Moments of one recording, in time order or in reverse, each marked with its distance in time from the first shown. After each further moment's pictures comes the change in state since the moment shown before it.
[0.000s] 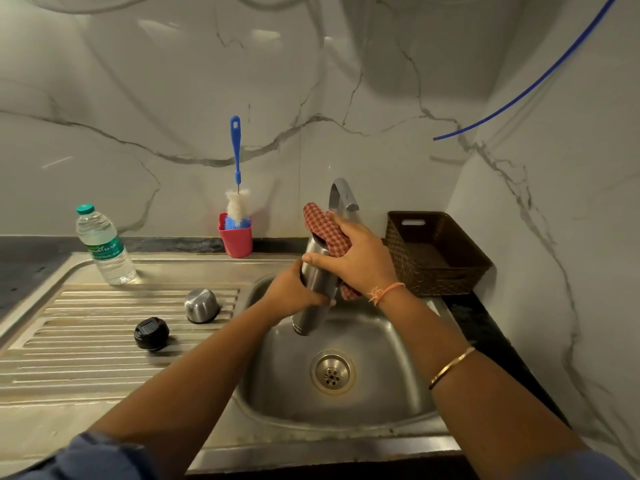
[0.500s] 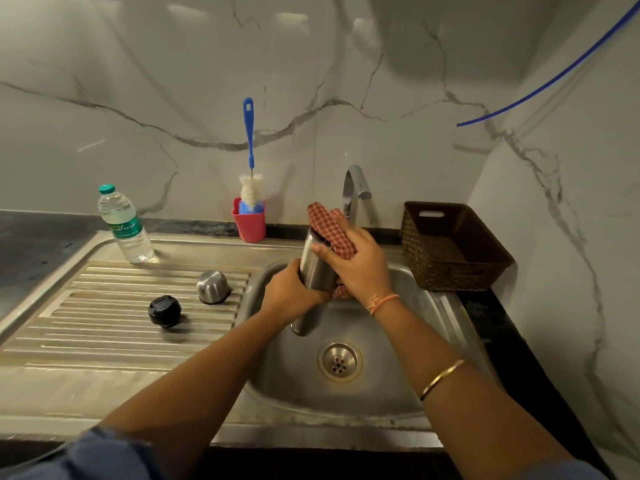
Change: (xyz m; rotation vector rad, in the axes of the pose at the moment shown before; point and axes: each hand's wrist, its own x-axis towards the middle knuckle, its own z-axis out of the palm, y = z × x) left_hand -0.012 -0.027 0.018 0.129 0.287 -0.041; right_hand -0.020 0.010 0.026 0.322 0.047 0.023
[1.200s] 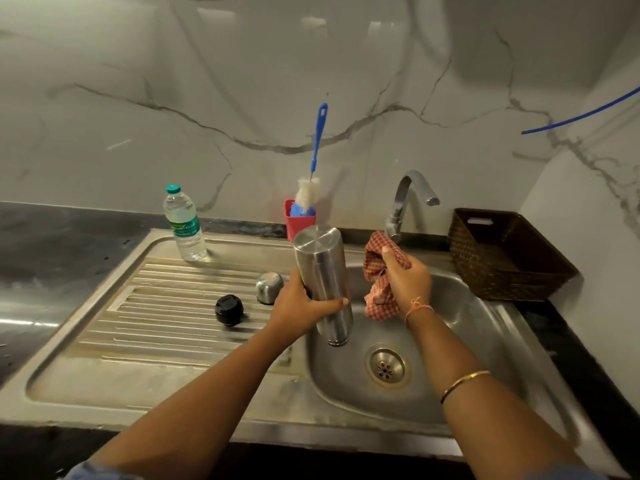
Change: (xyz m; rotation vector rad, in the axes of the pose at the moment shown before) left_hand -0.020 -0.075 -0.082 -0.342 -0.026 -0.026; right_hand 0.005 0.007 0.074 0.176 0.273 0.553
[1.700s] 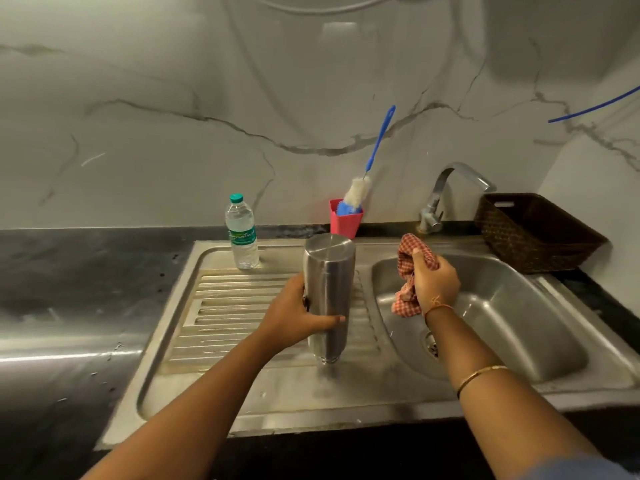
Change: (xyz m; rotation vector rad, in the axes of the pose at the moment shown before) left_hand -0.013 -0.051 -0.179 0.148 -0.250 0.144; right_hand -0.087 -0.023 0.100 -0.098 0.309 0.060
